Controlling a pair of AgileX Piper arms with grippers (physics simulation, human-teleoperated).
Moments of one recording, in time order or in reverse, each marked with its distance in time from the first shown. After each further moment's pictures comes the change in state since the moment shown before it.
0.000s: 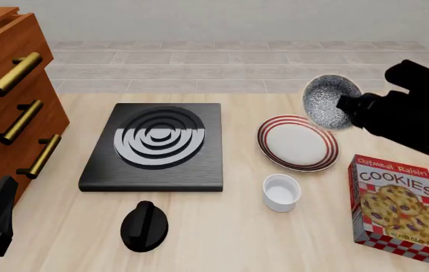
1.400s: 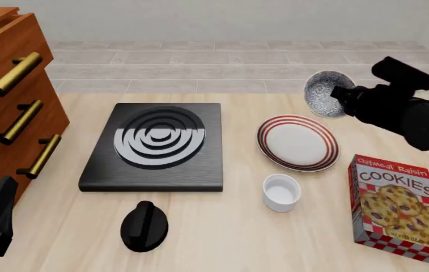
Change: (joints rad) left arm 0.000 0.000 0.000 0.000 0.000; right arm -0.085 0.278 -0.138 -0.120 0.011
